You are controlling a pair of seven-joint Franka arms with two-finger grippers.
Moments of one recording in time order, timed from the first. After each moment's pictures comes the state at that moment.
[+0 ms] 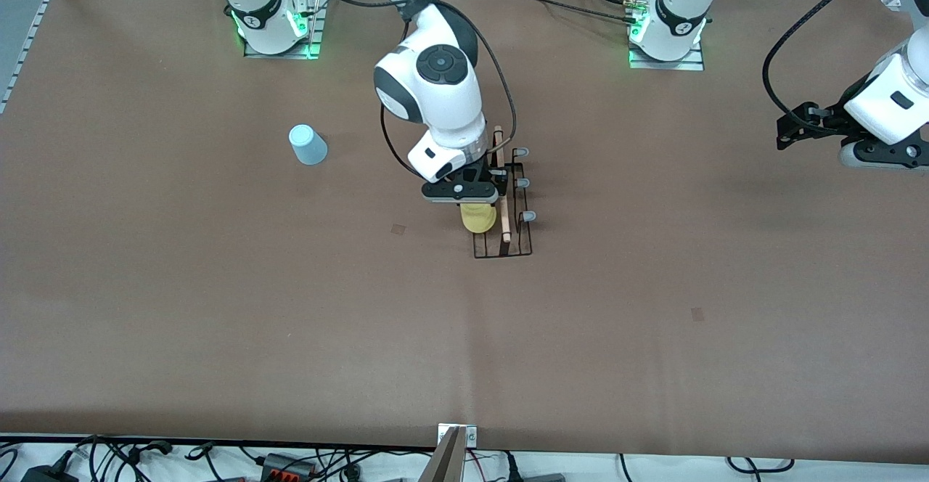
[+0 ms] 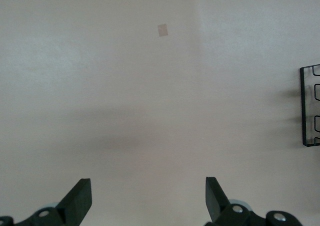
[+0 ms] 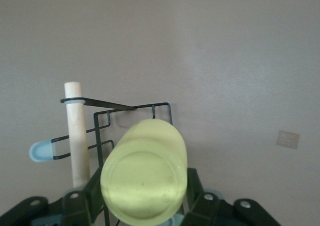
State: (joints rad) left arm -0.02 -0.02 0.00 -1.69 0.05 1.61 0.05; right arm 0.75 0.64 0.06 -1.48 -0.14 2.35 0.95
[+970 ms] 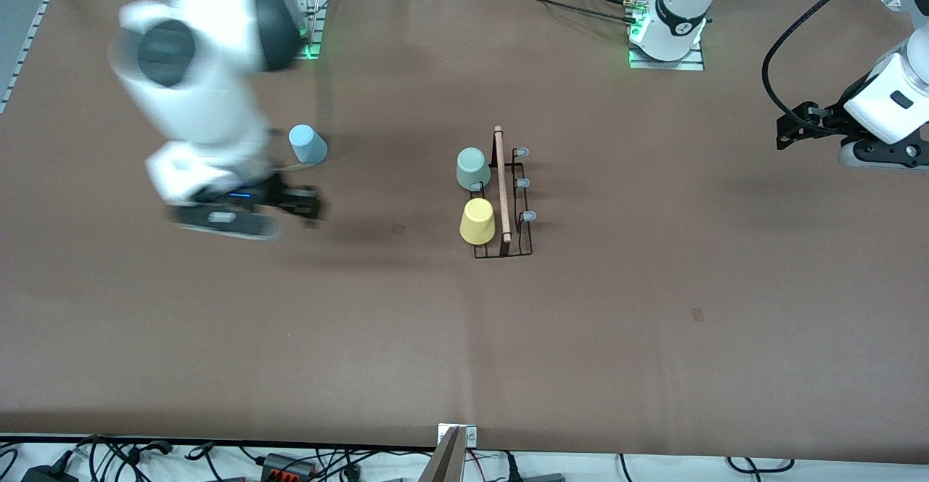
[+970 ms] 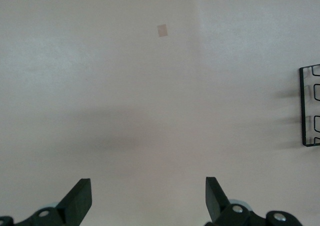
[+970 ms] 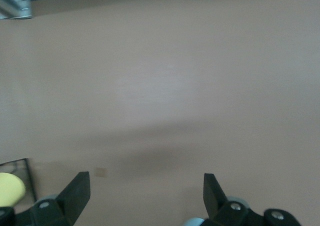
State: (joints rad) left arm -0.02 -0.02 0.00 -1.69 0.05 1.61 0.05; right arm 0.30 0.27 0.01 -1.44 -0.11 1.80 0.51
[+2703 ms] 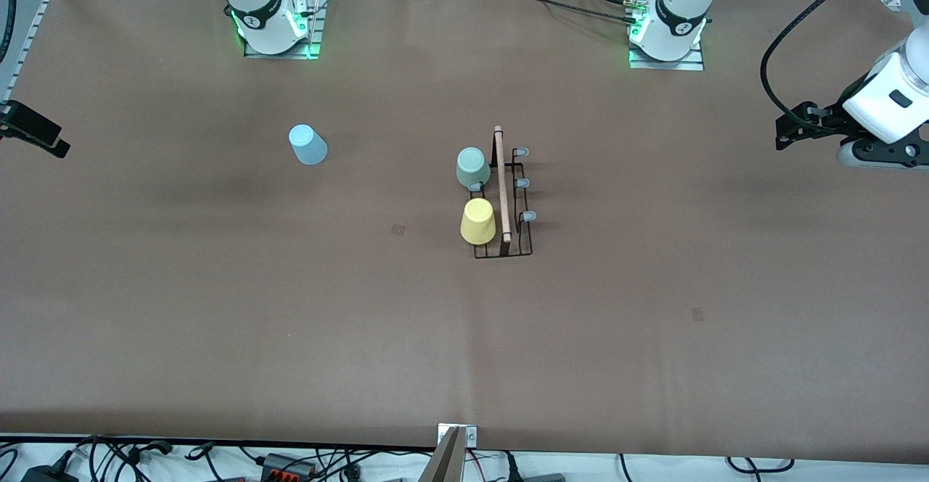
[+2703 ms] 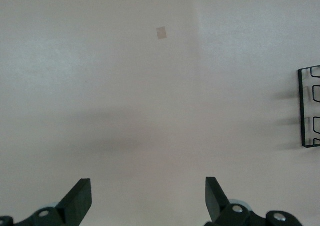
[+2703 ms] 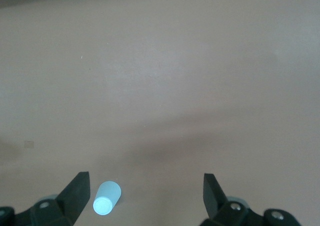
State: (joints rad) left arm -0.02 -0.02 0.00 -1.69 0.05 1.61 0.05; right arm -0.06 0.06 -0.01 -1.45 -0.04 1.57 0.10
